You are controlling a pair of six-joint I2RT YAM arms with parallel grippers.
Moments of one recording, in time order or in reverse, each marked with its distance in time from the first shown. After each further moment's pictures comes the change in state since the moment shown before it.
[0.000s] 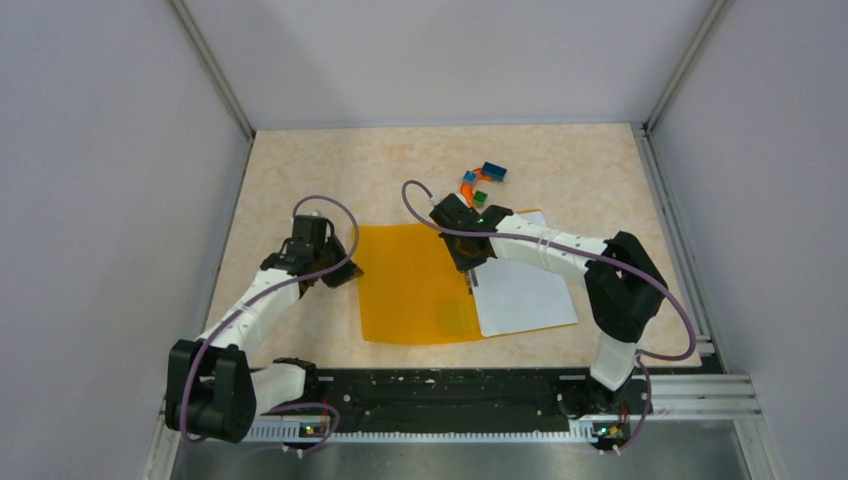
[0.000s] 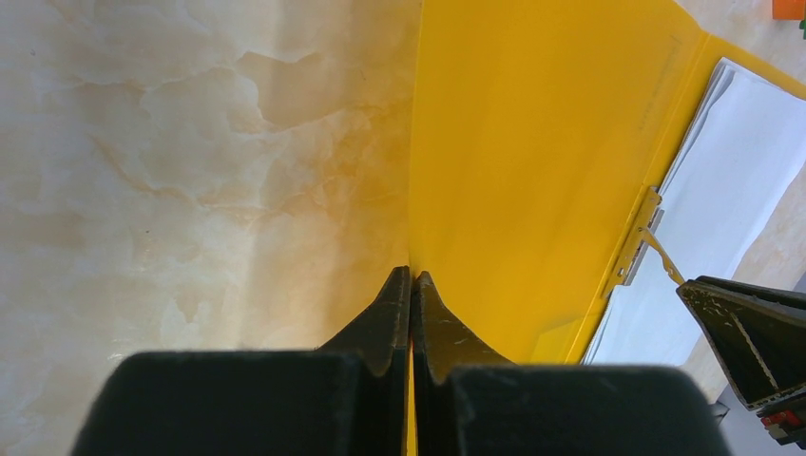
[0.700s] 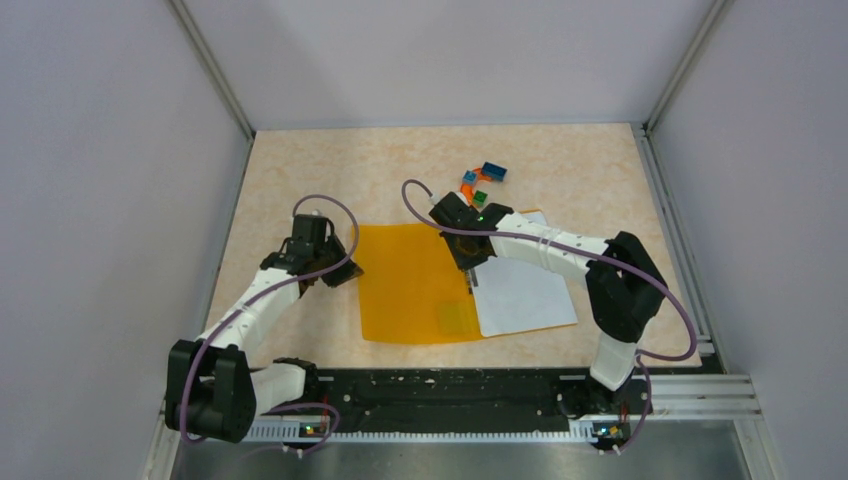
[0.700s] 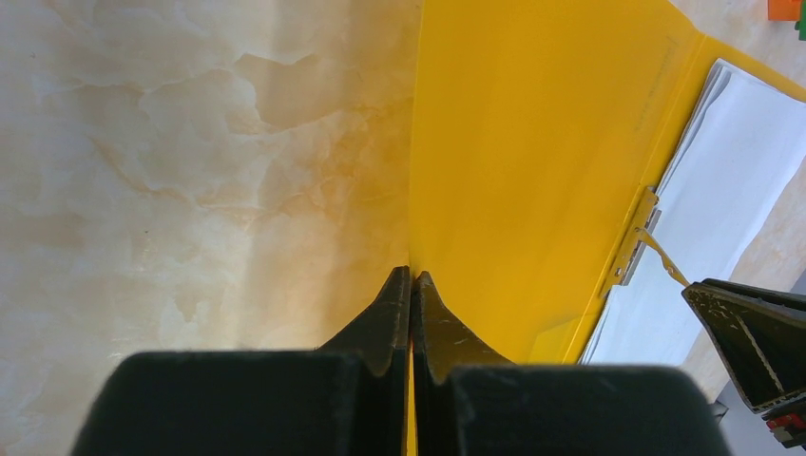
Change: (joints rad) left arm -0.001 0.000 0.006 -0.005 -0.001 0.000; right arm 0.000 0.000 0.020 -0.034 0.017 -0.006
